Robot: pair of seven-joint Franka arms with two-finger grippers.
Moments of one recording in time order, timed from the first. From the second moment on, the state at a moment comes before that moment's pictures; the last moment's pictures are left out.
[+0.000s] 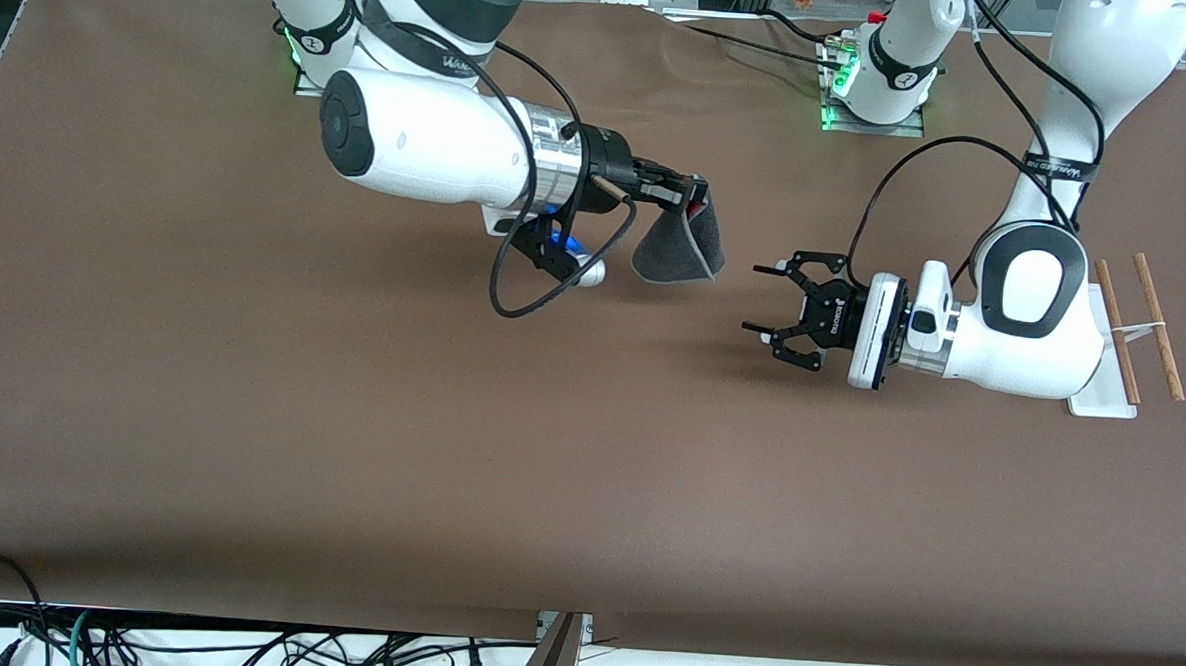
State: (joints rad) left arm -0.01 0.47 -0.13 -1.71 -1.18 1.65 1.65; right arm 0.44 0.63 0.37 -1.03 0.69 1.96 1.11
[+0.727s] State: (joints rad) left arm -0.03 0.49 -0.15 -1.79 -1.32 1.66 1.90; right arm 0.45 0.63 0.37 -1.03 0.69 1.98 1.12
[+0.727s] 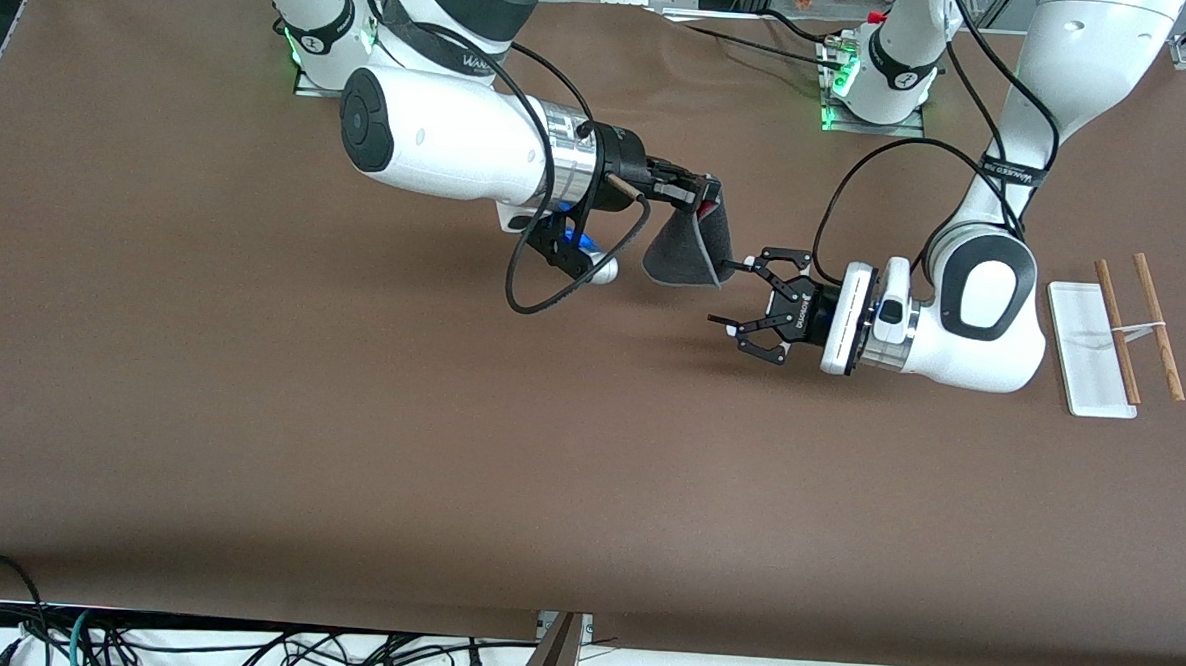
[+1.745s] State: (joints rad) left arm -0.04 0.49 -0.18 -1.83 -1.36 1.67 2.00; right arm 0.45 0.63 0.37 -1.03 0.69 1.98 1.12
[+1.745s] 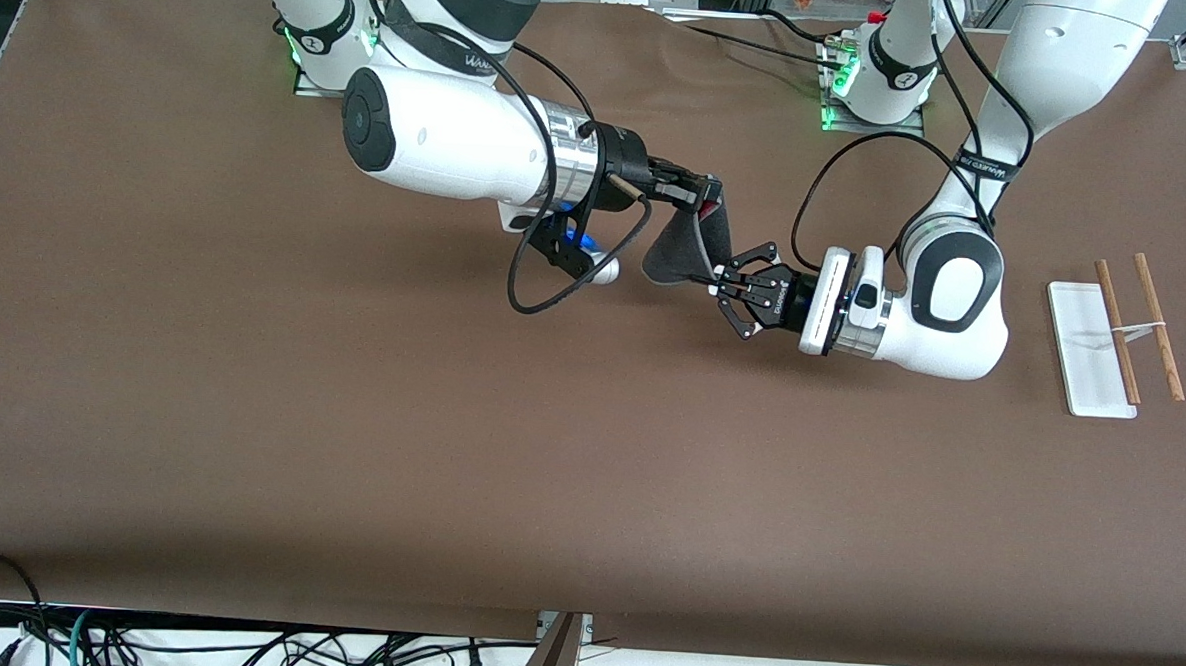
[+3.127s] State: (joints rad) left arm -0.04 0.49 -0.17 -1.82 -1.36 1.68 2.00; right arm 0.41 0.63 0.27 -1.02 0.60 1.88 1.05
